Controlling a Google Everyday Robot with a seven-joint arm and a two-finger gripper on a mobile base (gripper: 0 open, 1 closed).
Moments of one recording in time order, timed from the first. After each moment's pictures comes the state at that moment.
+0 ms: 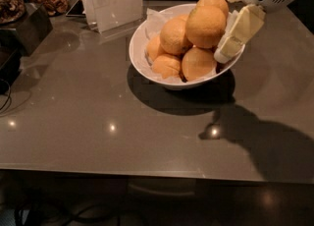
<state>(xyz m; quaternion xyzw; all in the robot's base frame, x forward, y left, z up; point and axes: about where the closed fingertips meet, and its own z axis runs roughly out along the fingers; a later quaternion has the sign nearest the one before) 0.560 -0.144 1.001 -0.60 0.75 0.07 0.28</state>
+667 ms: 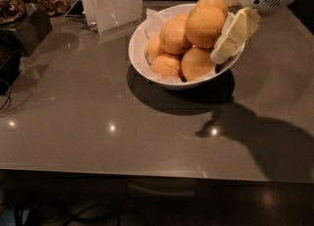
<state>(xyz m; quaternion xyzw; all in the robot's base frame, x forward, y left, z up) 0.564 -0.139 0.993 -0.59 0.75 0.09 0.29</state>
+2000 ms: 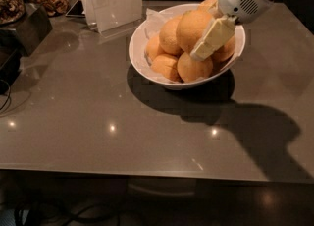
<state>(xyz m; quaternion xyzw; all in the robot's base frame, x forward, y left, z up) 0.576 -0.109 0.967 -0.60 0.74 0.14 0.26</state>
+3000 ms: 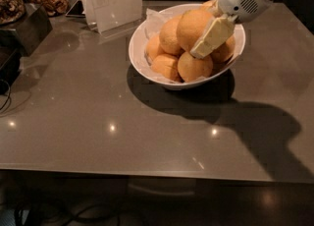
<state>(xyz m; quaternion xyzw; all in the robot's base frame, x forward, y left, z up) 0.578 -0.109 0.968 -0.60 0.74 0.15 0.27</state>
